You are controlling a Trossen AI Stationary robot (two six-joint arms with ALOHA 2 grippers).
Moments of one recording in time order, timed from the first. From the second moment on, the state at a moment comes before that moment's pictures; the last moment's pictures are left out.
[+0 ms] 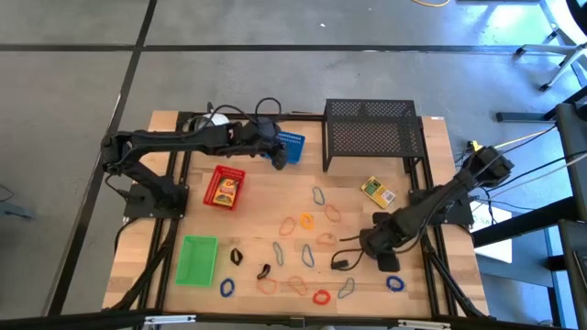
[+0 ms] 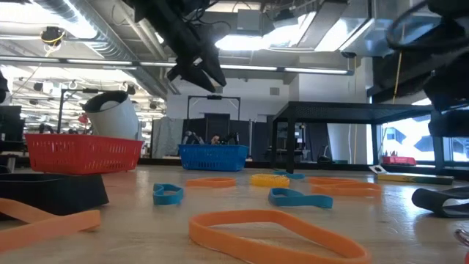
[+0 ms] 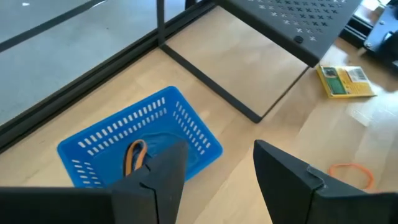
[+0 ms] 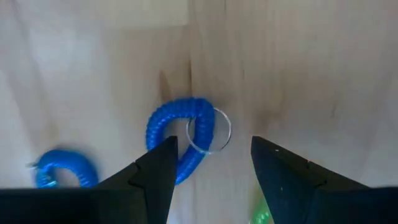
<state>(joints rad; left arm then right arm) 0.29 1.47 1.12 -0.36 -0.21 -0.40 0.61 1.50 0.71 -0.68 -0.15 0.62</state>
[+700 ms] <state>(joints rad) 0.27 1.47 1.12 -0.37 -0.23 -0.44 0.69 1.55 0.71 -0.68 -0.02 0.59</state>
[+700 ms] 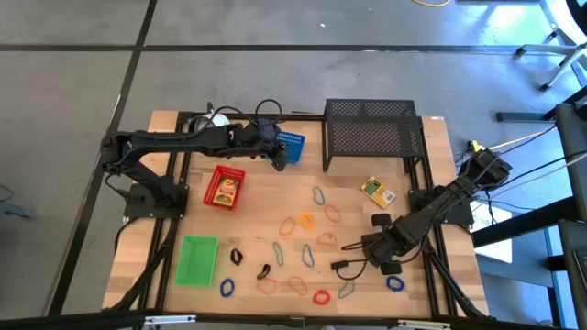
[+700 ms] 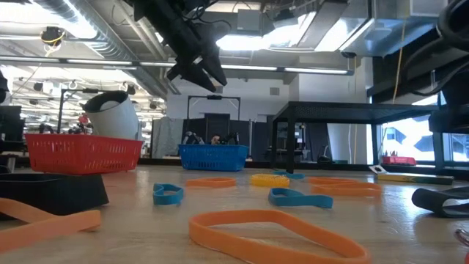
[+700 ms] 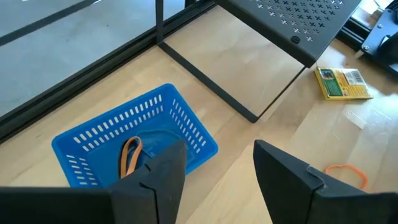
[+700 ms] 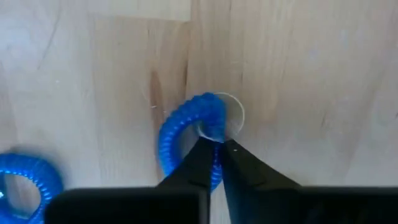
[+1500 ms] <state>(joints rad) 0.18 1.37 1.12 -0.22 -0.04 -0.33 0.56 1.14 0.73 -0.74 0.21 0.60</state>
